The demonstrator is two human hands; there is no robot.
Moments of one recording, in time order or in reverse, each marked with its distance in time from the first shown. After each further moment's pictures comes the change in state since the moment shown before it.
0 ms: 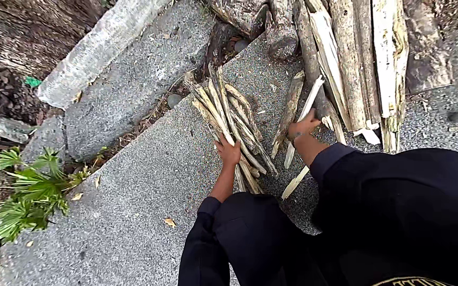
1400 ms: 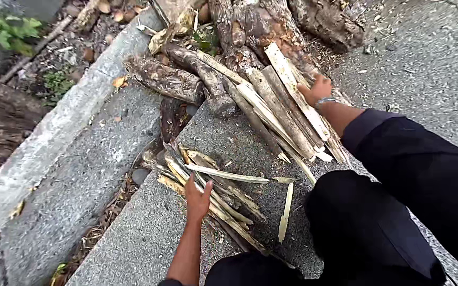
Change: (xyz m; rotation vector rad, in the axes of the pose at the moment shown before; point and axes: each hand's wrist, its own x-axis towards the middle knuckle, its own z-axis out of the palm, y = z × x) left_hand 0.026 0.122 -0.077 0.102 -0.190 0.486; right_hand 0.230 -0.086 -0.236 -0.087 0.139 -0.287
